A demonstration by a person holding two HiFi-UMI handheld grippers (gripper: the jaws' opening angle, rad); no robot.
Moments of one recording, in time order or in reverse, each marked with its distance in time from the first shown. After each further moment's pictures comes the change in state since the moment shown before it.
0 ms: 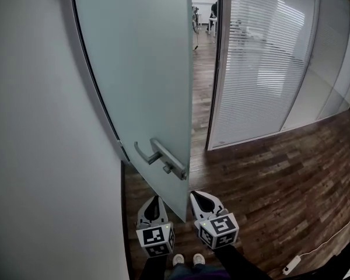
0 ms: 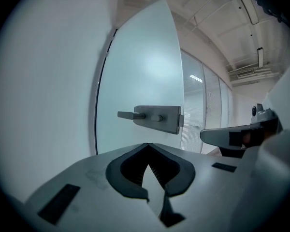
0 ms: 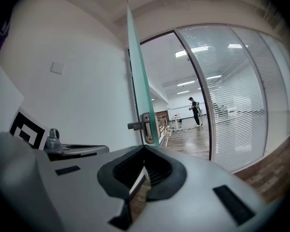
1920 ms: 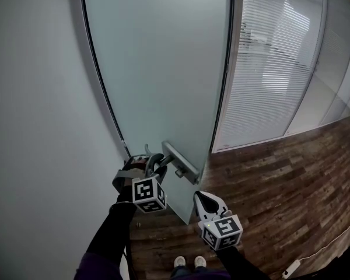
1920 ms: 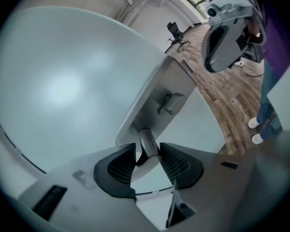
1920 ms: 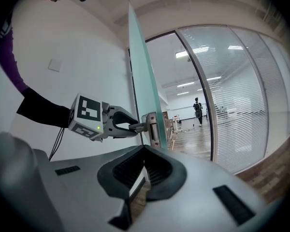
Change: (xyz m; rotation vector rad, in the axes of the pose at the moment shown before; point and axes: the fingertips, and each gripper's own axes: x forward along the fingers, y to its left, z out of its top) left arm 0.120 0.024 0.048 1.344 0.178 -0.372; right arm 0.026 0.012 0.007 -0.021 -0.012 -0.014
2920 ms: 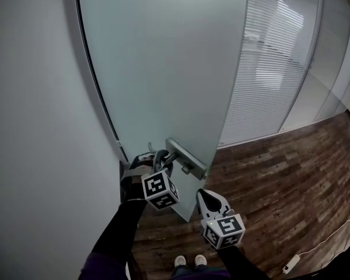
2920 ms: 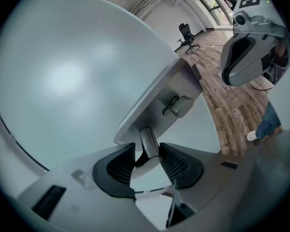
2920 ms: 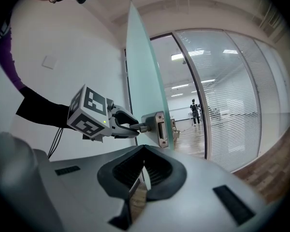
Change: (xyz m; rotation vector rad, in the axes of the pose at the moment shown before) left arm 0.023 0.012 0.008 -0.130 0.026 -0.026; right arm 0.012 -0.006 0.006 0.012 -0.010 -0.075
